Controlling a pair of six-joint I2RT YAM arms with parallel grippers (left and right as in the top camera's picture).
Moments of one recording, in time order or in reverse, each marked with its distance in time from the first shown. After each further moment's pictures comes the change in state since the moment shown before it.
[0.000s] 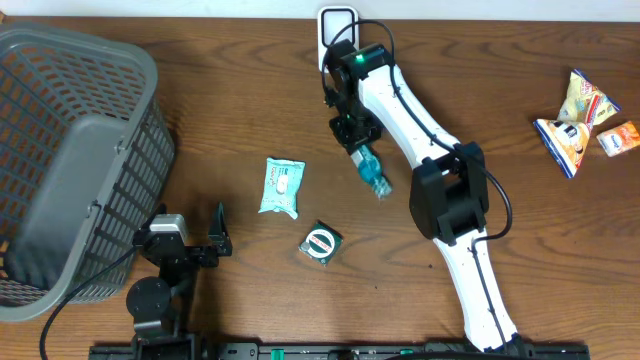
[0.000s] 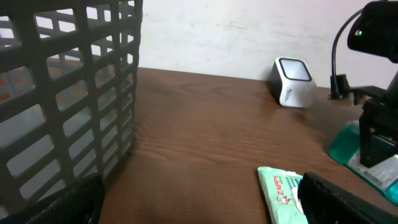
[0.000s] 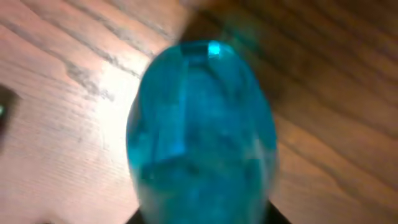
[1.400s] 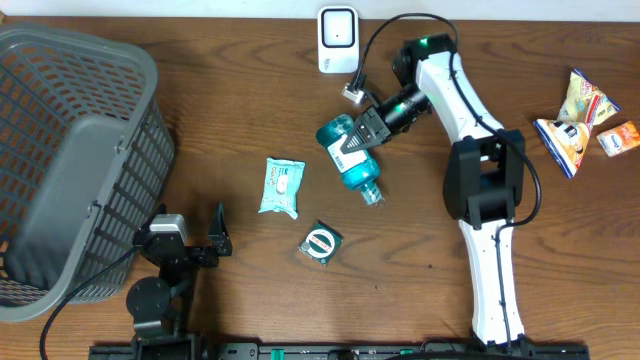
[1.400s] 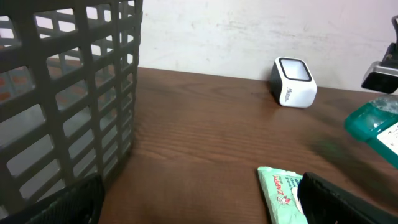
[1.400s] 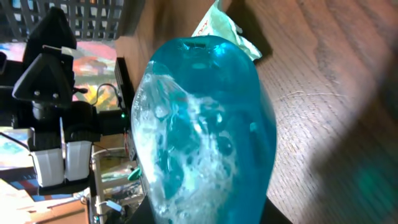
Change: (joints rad) left arm 0.000 0.000 0.000 0.000 0.000 0.000; right arm -0.238 0.031 -0.029 -0.271 -0.945 -0.684
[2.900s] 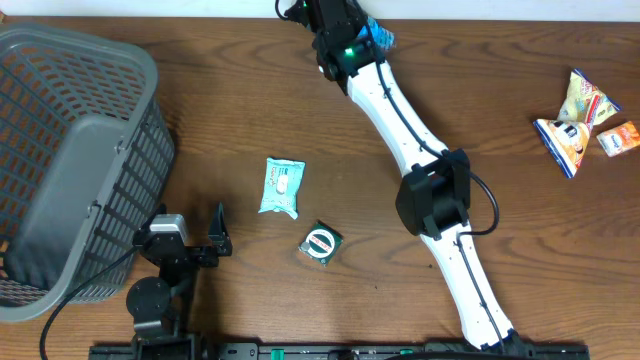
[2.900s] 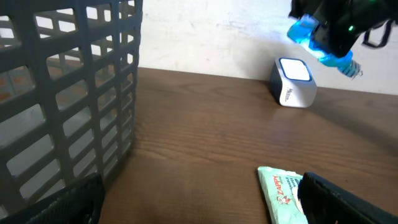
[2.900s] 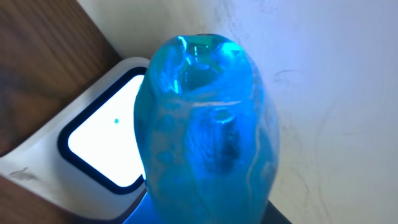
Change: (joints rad) left arm 0.000 0.000 0.000 0.000 0.000 0.000; right arm 0.264 0.109 0.330 1.132 1.521 -0.068
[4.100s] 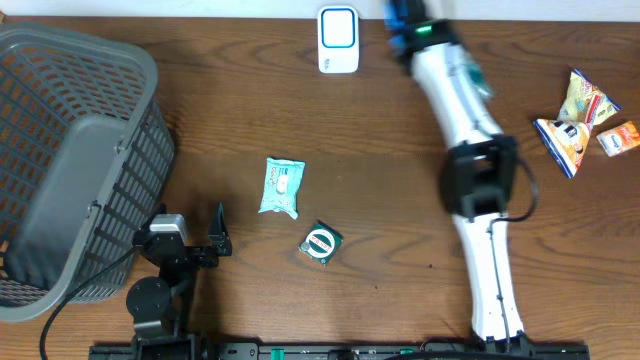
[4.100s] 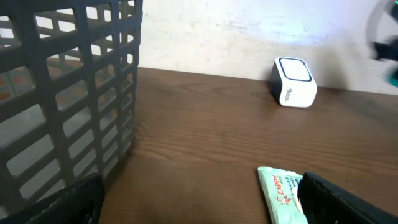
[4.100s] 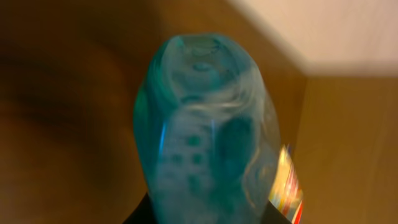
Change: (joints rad) left arm 0.000 0.000 0.000 0.000 0.000 0.000; right arm -0.311 0.006 -0.031 -0.509 0.263 0.458
